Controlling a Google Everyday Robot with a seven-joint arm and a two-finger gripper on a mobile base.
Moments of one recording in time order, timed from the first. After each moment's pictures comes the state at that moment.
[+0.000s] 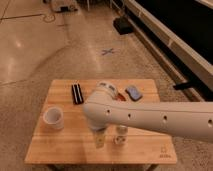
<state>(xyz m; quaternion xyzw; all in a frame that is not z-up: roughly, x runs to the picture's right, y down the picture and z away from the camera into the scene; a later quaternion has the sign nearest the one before) -0.045 0.177 0.647 -0.28 -0.12 -0.12 0.95</state>
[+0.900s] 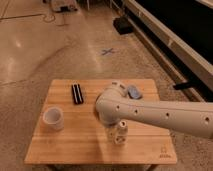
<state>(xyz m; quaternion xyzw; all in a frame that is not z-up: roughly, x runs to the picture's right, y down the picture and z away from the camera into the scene) 0.008 0.168 0.700 -0.28 -0.07 -0.11 0.95</state>
